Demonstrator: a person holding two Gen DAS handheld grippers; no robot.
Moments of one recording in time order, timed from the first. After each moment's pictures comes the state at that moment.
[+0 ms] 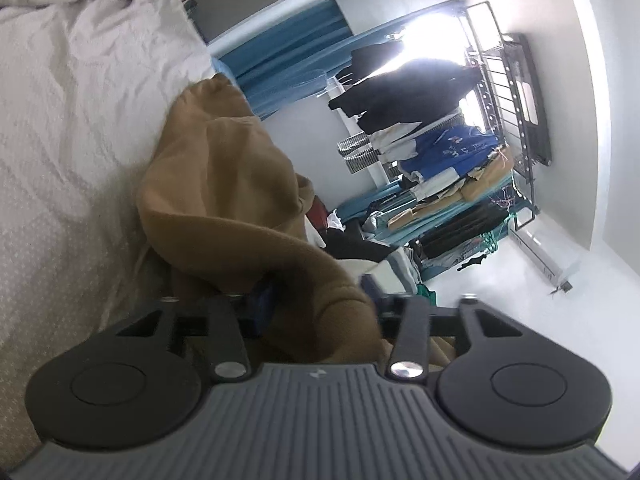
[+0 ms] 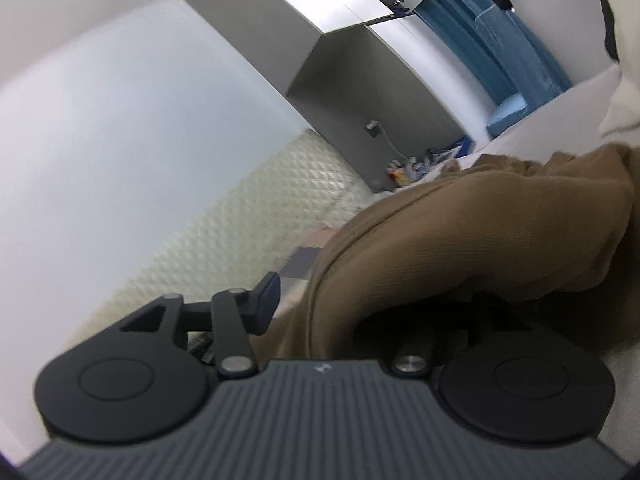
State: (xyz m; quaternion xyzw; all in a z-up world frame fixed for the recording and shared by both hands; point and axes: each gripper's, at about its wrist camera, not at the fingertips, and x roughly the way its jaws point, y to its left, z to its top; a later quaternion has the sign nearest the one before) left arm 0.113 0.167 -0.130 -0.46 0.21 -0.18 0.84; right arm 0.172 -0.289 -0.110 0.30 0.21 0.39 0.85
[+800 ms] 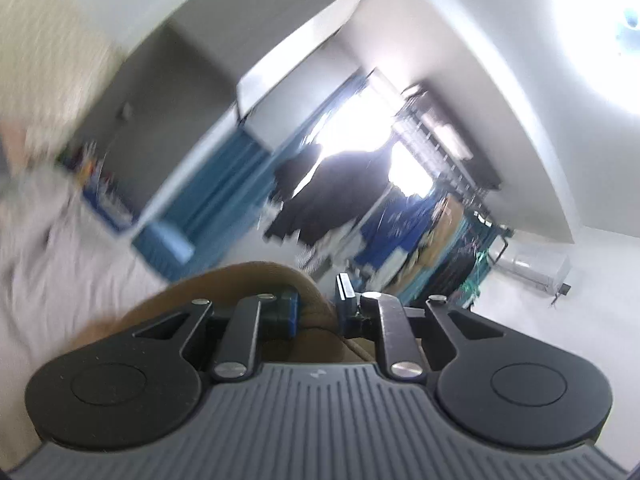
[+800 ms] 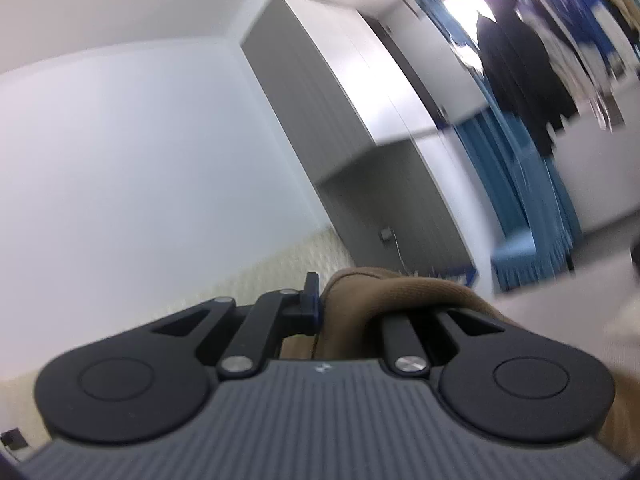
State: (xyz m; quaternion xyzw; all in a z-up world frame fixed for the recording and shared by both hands) left arm 0.035 0.167 0.187 -0.34 0.02 -0.15 0.93; right arm 0.168 -0.290 0.167 0.23 0.05 0.37 0.90
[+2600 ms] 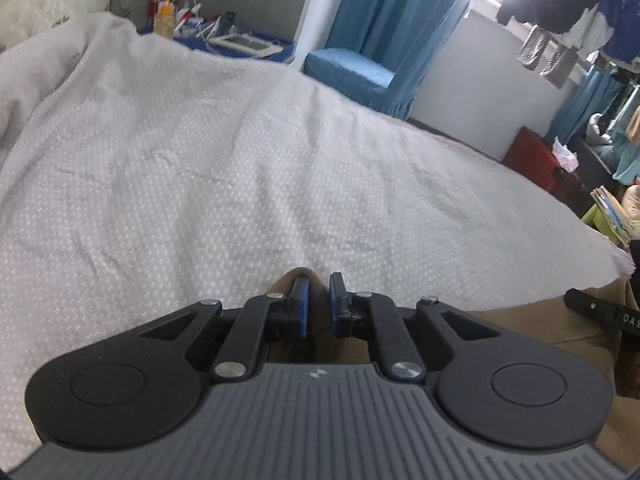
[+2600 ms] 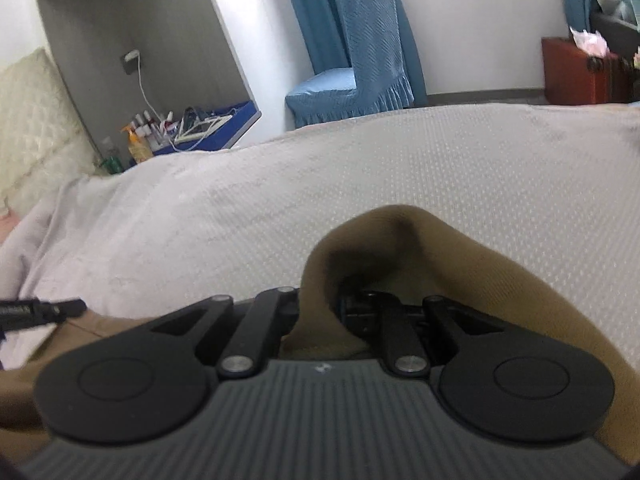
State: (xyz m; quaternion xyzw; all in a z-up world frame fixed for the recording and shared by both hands) left arm 0.693 0.226 -0.220 -0.15 0.37 0.02 0.92; right arm 0.692 -0.182 -0.235 0.12 0.34 0.15 0.92
